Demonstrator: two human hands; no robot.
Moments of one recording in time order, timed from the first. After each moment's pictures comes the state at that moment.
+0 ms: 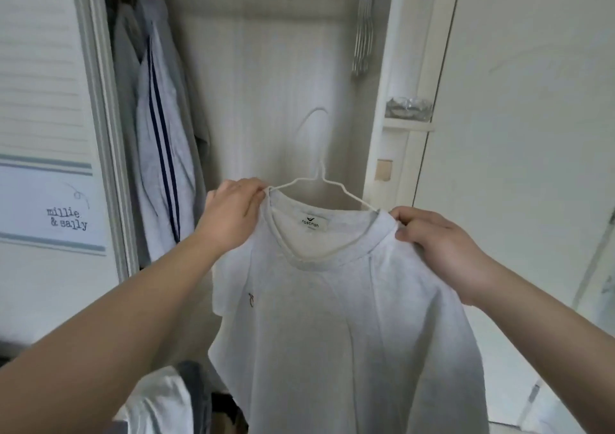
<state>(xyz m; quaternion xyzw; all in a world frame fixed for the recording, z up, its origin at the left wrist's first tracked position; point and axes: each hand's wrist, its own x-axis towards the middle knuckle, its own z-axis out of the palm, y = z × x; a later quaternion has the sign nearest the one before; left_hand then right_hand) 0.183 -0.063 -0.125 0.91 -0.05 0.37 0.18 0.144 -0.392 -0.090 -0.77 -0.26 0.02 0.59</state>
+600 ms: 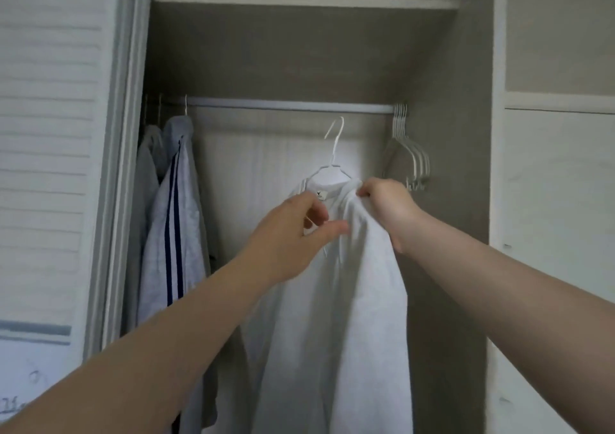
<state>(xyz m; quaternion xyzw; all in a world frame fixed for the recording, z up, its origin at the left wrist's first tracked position) 0.275 0.023 0.050 0.84 -0.18 0.39 0.32 0.334 -0.140 0.105 -0.72 -0.17 -0.20 0.64</state>
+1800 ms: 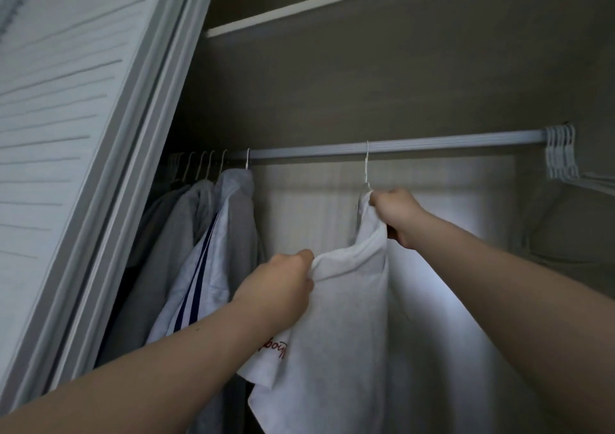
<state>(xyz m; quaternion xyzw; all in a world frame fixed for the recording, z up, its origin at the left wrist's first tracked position) 0.470 0.158 0.100 0.91 0.06 0.41 0.03 0.610 0.016 0.229 -0.68 -0.32 -0.16 0.64</state>
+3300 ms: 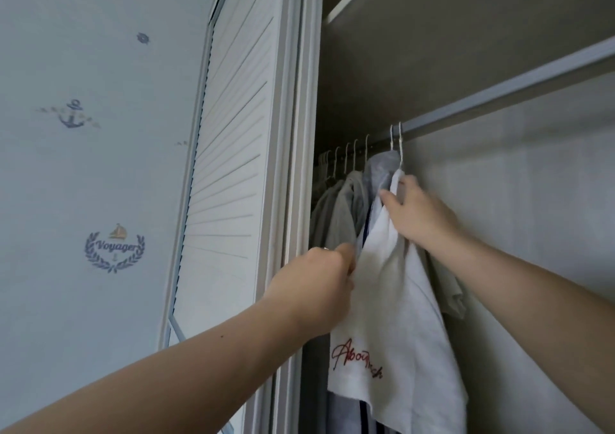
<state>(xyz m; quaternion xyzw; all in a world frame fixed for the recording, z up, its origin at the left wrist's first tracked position) 0.356 0.249 0.080 0.89 0.24 0.38 -0.09 0.580 0.242 0.173 -0.72 -0.47 -0.32 0.41</state>
